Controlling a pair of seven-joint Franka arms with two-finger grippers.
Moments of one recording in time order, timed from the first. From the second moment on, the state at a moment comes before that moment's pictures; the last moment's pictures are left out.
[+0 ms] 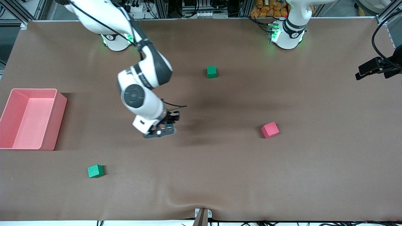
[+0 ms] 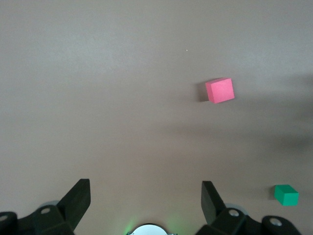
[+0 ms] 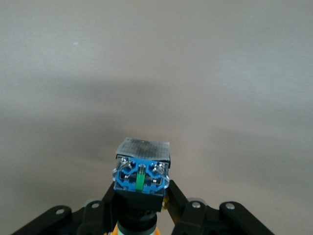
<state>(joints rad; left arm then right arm) 0.02 0.03 0.00 -1.48 -0.02 1.43 -0.04 0.58 0.59 -0.02 -1.51 0.18 2.11 0.31</state>
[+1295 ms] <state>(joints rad) 0.02 0.03 0.00 -1.48 -0.02 1.43 -0.04 0.69 0.80 -0.01 -1.54 0.19 2.31 0.44</state>
